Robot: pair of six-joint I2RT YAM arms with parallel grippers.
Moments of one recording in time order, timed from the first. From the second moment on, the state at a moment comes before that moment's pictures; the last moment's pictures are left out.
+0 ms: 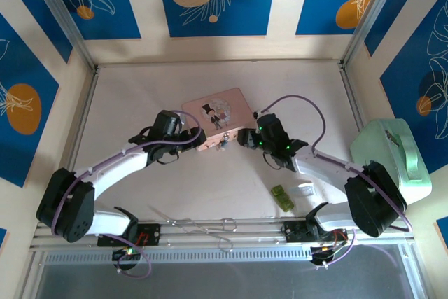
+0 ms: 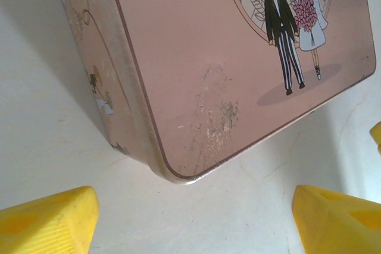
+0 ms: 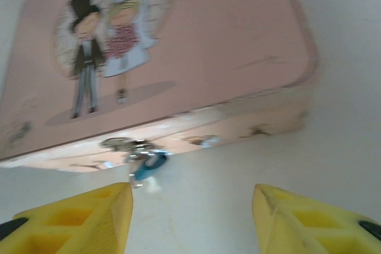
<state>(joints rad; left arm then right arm) -0.53 1.33 0.77 -0.24 0.18 -0.78 0.59 1.33 0.69 -0.04 0.03 0.54</state>
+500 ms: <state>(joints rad) -0.48 1.35 0.79 -0.25 0.18 -0.79 0.36 1.61 1.18 -0.37 -0.09 0.55</state>
